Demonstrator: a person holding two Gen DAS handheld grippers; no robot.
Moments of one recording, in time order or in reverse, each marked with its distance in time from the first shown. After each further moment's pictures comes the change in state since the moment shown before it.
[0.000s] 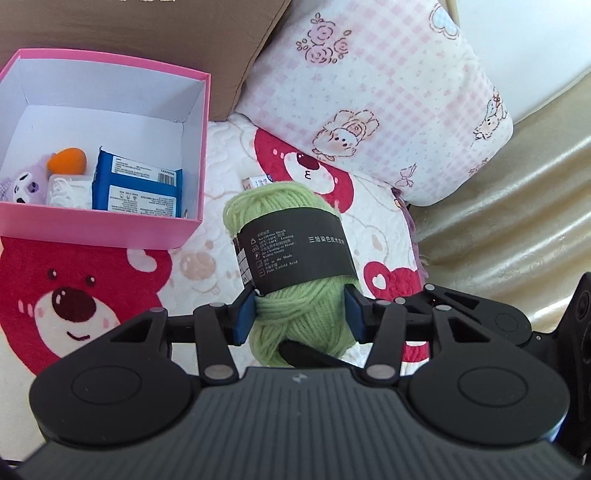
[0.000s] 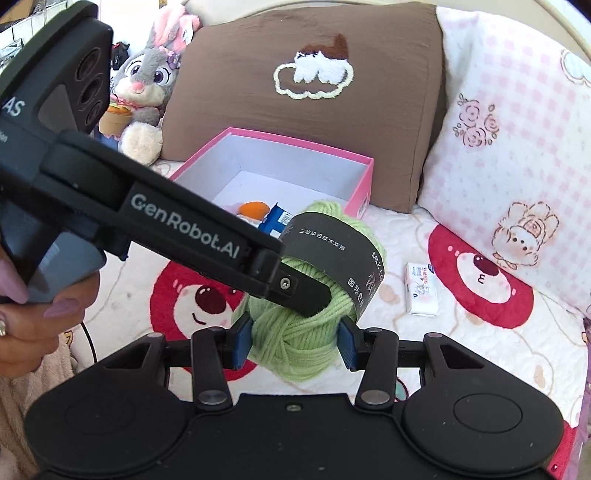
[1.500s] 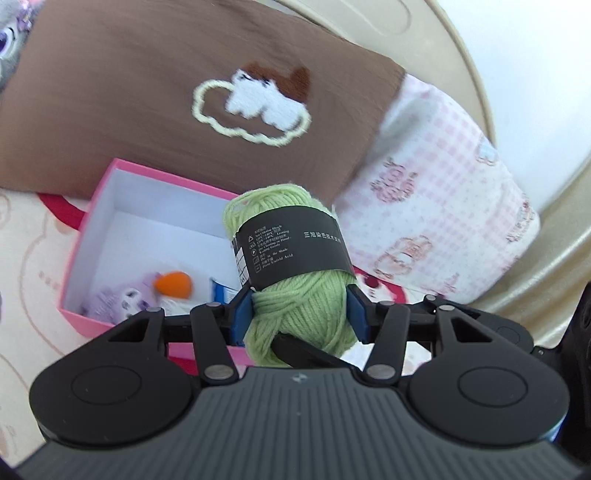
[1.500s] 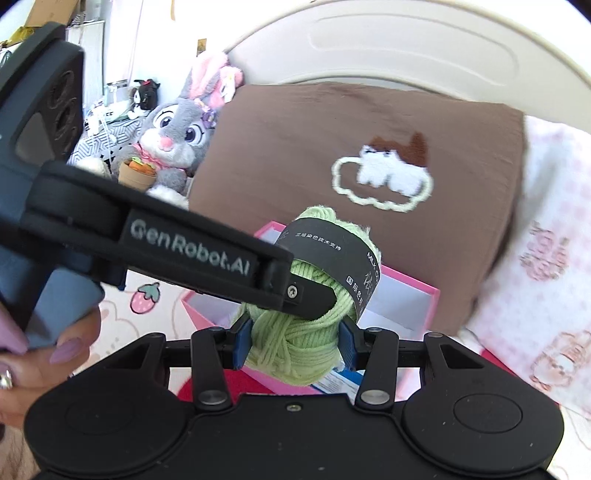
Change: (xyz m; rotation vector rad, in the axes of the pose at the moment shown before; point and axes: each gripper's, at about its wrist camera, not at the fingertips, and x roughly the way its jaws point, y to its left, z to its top) left arm -0.089 0.079 0.055 -0.009 -0.328 0.138; right arm 0.056 0.068 0.106 -0.119 -0.202 0.037
